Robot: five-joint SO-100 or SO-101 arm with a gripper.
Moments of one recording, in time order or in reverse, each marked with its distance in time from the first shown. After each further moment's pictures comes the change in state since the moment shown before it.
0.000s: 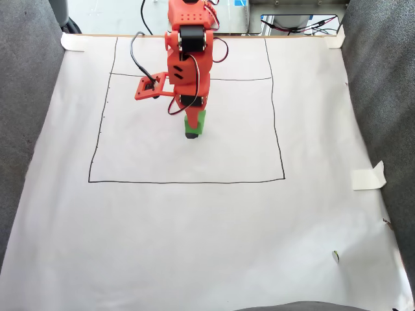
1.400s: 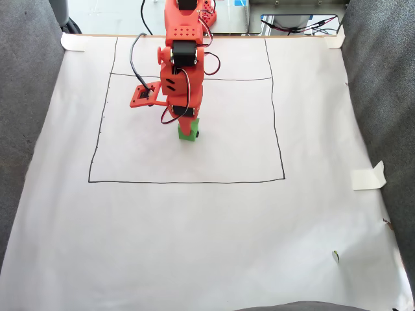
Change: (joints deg) arm 2.4 -4.0 0.0 -1.7 0.0
